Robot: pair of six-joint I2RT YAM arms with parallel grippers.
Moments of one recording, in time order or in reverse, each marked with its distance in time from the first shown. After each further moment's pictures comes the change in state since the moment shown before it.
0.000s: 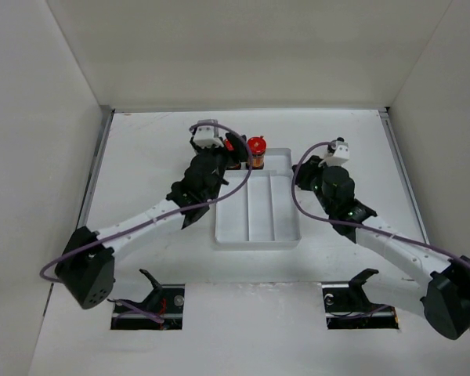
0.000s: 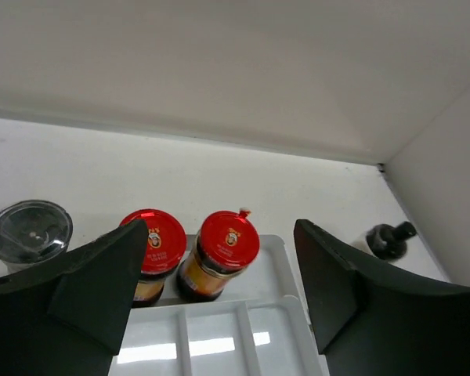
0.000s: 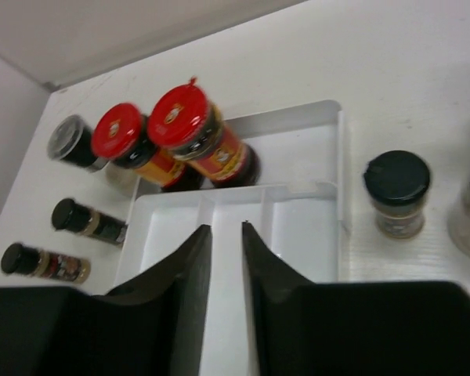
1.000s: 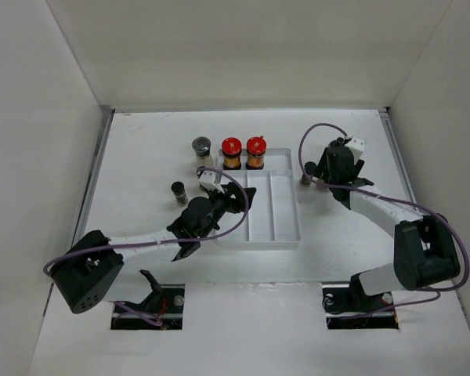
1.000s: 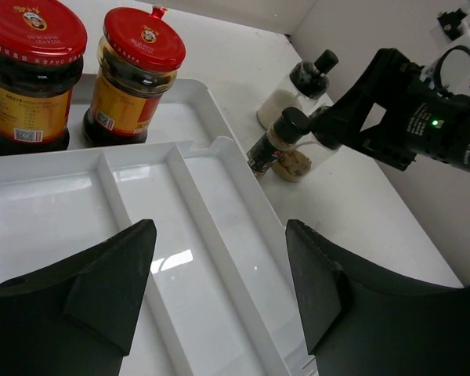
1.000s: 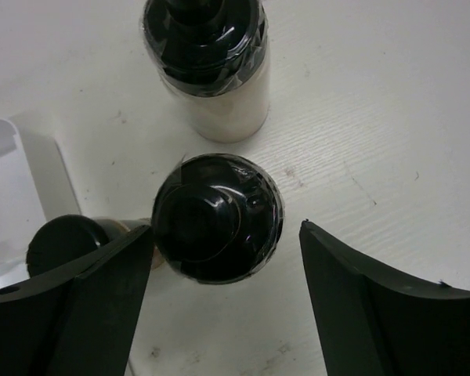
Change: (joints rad) left arm -0.112 -0.117 -0.513 0.327 0.264 -0.168; right arm -0.309 0.319 0.177 -0.303 0.208 -0.088
